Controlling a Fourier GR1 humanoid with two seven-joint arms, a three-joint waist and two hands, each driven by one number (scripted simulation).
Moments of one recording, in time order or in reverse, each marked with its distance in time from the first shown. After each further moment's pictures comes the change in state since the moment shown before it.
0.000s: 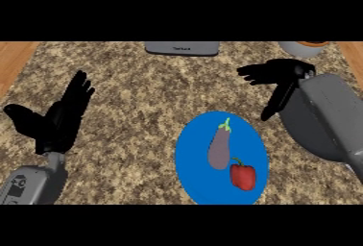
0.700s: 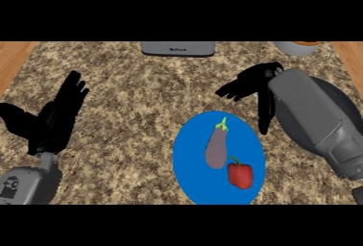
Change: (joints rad) left arm 0.010 0.008 0.035 -0.009 -0.001 -0.019 0.021; right arm -0.125 0.110 0.138 0.135 0.126 0.329 -0.059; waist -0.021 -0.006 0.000
